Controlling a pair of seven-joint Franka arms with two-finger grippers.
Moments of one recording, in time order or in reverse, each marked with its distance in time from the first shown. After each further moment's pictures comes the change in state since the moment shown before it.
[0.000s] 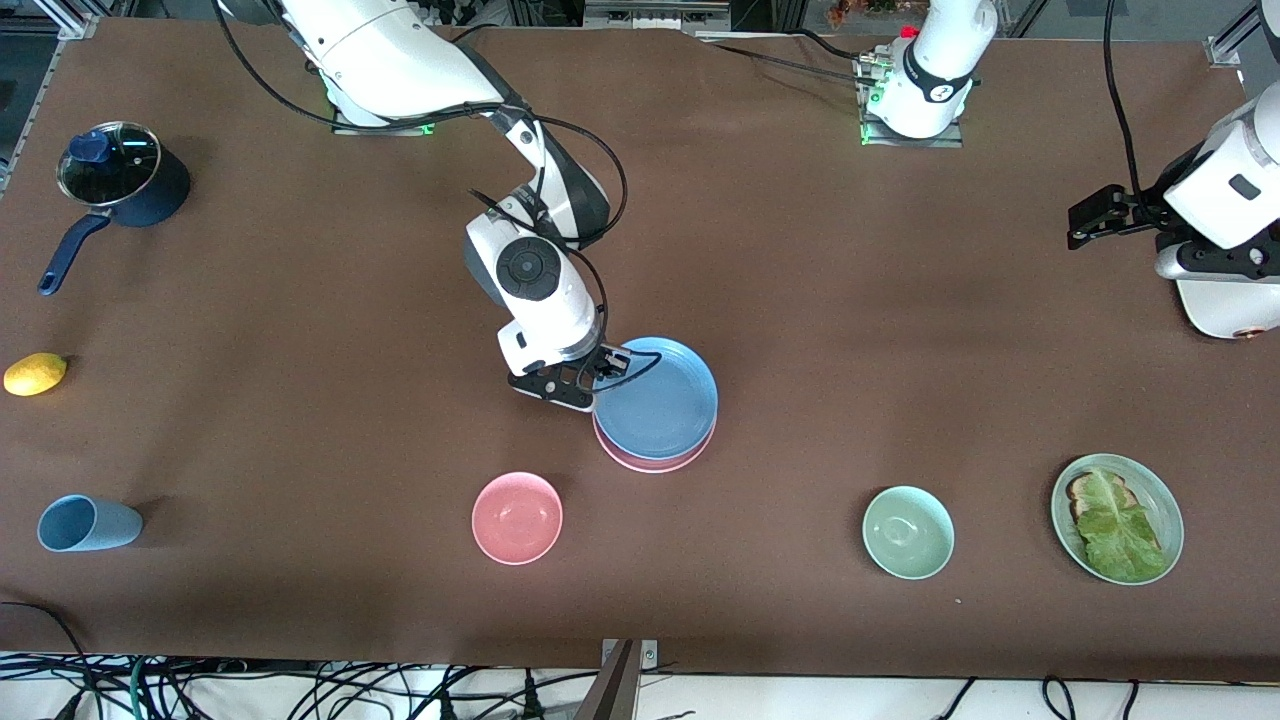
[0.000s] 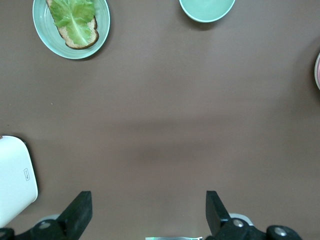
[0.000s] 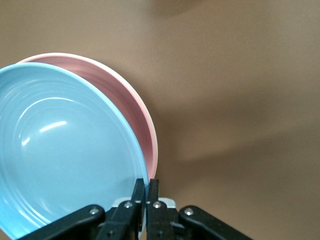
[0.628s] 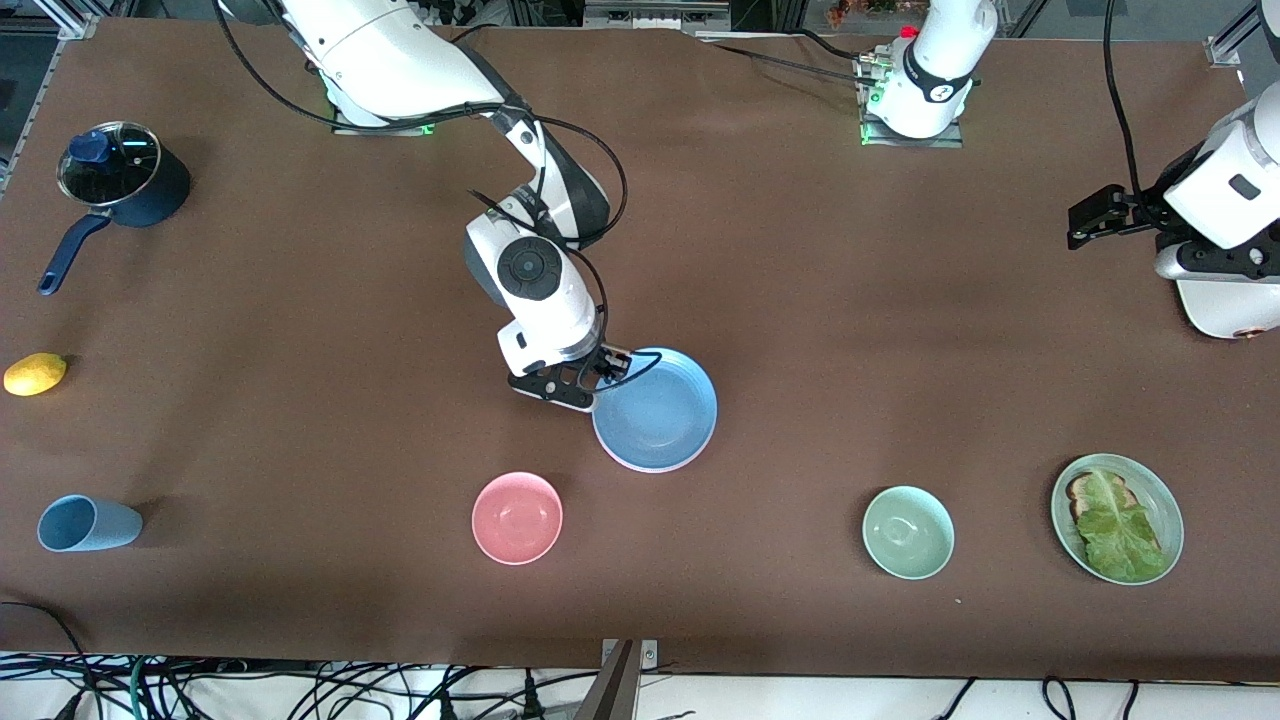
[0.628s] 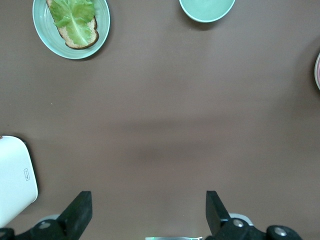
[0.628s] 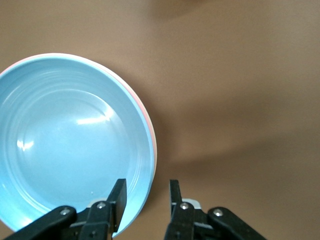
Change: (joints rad) left arm 0.000 0.000 0.000 0.000 0.000 0.000 0.000; right arm 0.001 0.001 -0.004 0.003 -0.009 0.000 -0.001
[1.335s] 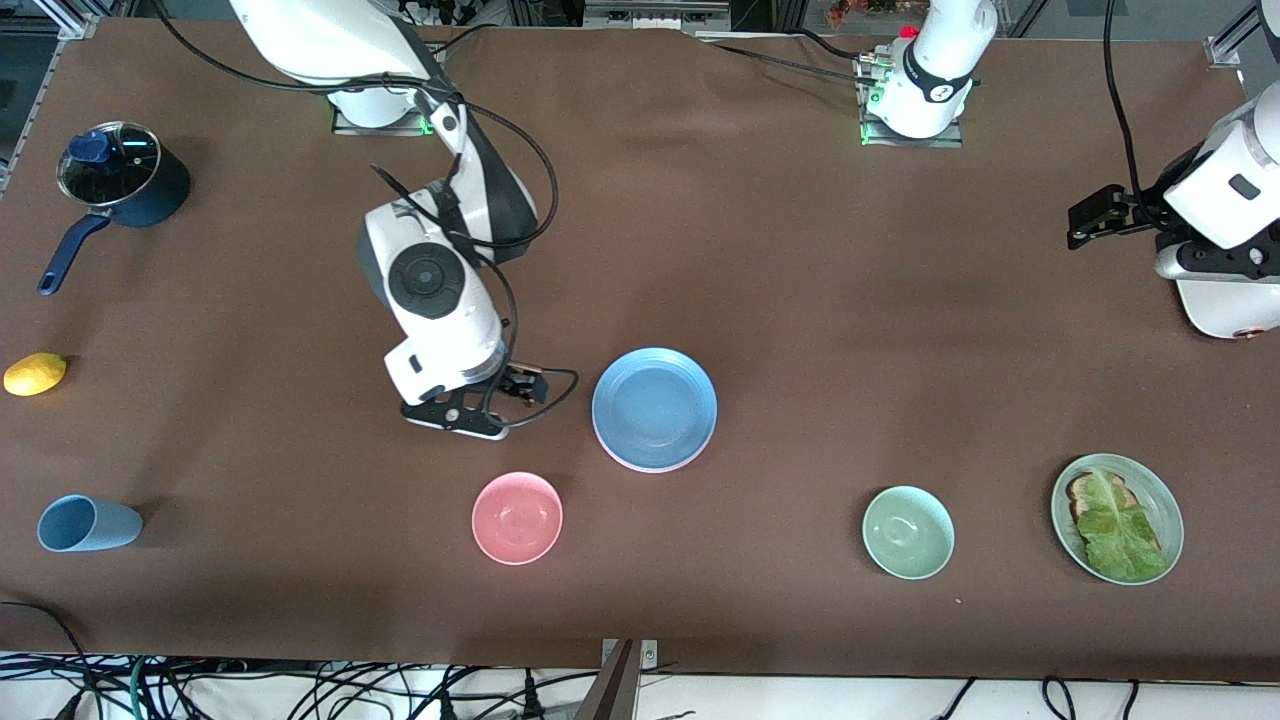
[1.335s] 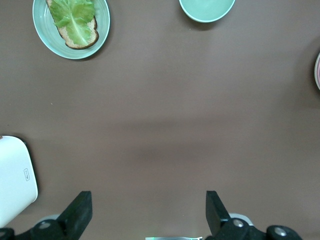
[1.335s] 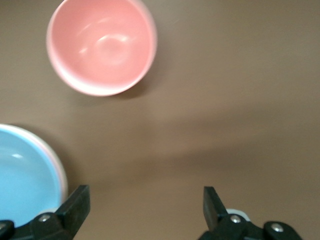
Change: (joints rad) left arm 0.000 0.000 0.000 0.000 0.000 0.000 0.000; right arm -0.017 -0.155 -0.225 0.039 -0.027 -0.297 -0.330
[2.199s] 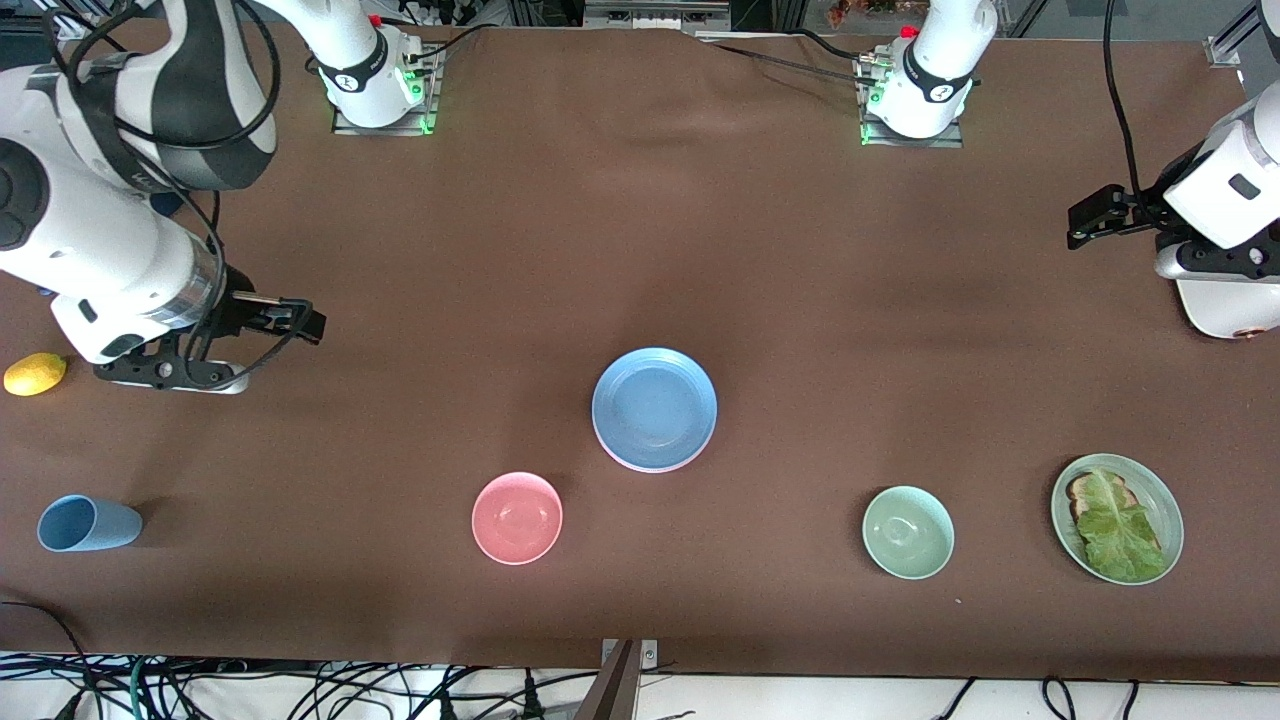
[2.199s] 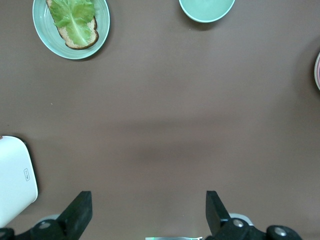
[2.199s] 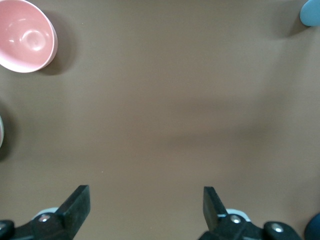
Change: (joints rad) left arm 0.000 0.000 0.000 0.000 0.000 0.000 0.000; right arm -0.304 -0.282 0.029 0.002 0.025 -0.382 -0.381
